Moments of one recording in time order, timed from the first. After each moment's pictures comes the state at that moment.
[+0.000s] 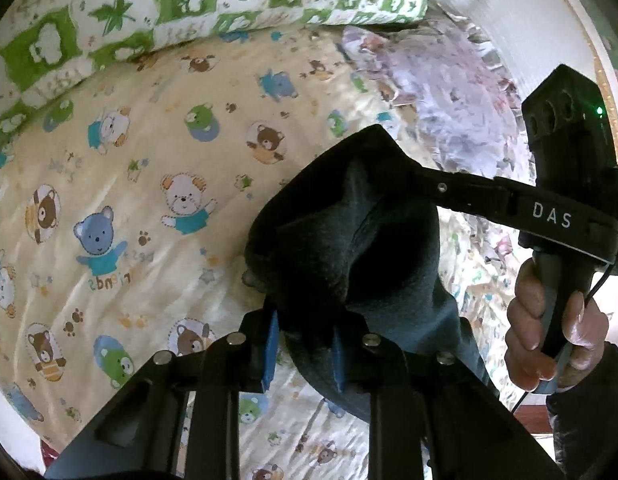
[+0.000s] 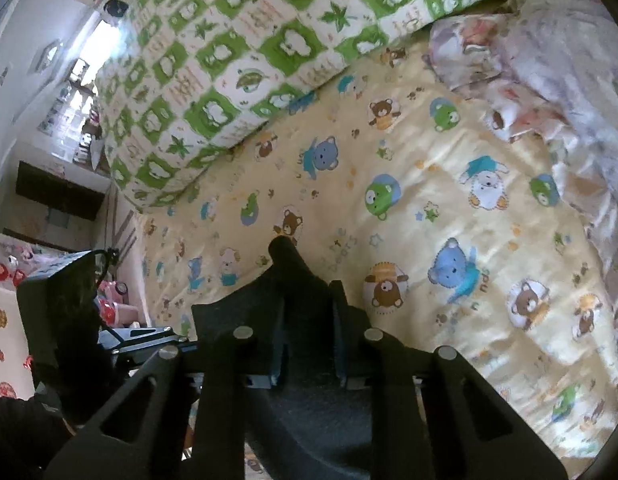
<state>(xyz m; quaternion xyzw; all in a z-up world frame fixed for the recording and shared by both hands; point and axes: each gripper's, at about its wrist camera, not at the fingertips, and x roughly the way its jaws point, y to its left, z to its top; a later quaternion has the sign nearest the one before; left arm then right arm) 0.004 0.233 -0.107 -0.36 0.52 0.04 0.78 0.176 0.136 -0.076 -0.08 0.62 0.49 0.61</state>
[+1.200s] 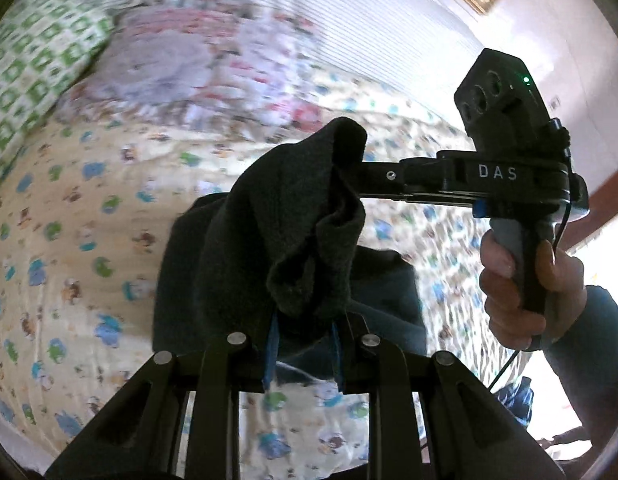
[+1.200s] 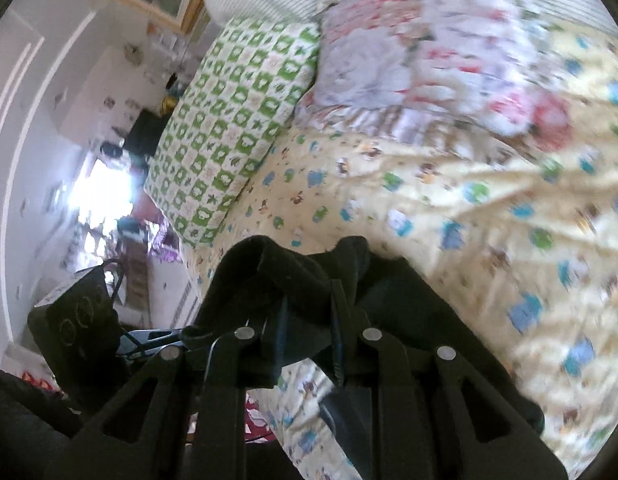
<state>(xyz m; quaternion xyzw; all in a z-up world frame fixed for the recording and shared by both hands) -0.027 -0.027 0.005 -0.11 0.51 -0.20 0.83 0.094 -0.168 0.008 0.16 0.55 0.40 0.71</state>
